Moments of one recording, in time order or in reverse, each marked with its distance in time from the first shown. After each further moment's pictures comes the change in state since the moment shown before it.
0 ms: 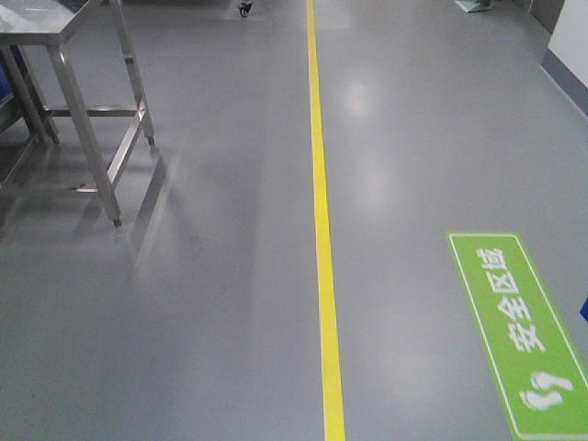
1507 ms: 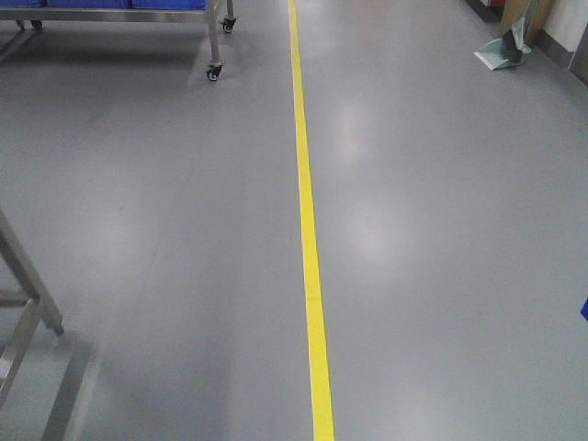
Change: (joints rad) left arm 0.000 0.000 0.000 0.000 0.001 0.000; right arm 0.000 0.000 0.000 0.000 0.000 0.000
